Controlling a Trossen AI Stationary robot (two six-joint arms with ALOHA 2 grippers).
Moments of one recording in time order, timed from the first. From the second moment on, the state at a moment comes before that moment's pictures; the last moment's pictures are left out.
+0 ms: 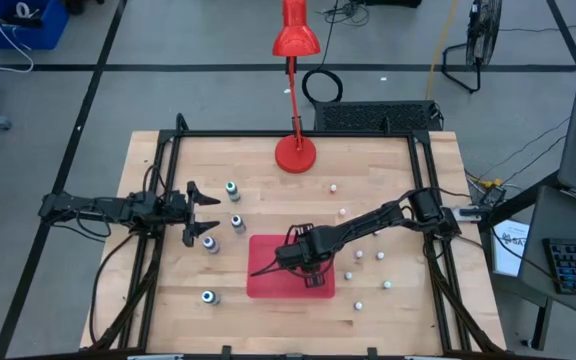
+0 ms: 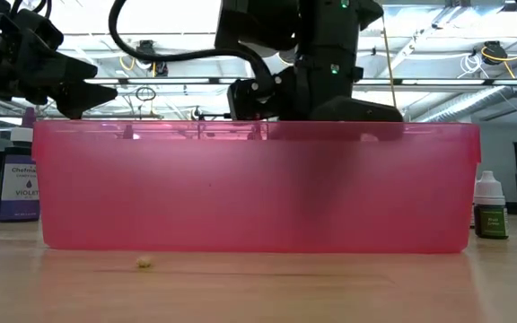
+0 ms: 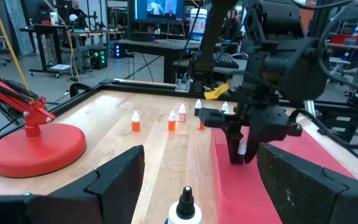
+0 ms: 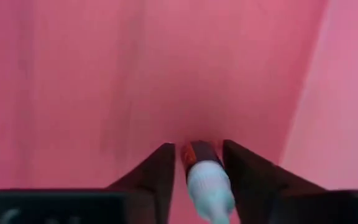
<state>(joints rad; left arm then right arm) -0.09 0.11 0.01 0.08 -0.14 -0.08 0.24 2.15 1.58 -0.85 0.08 0.07</state>
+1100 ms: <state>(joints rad) -0.09 0.11 0.01 0.08 -0.14 -0.08 -0.25 1.67 1.54 -1.11 0.31 0.24</state>
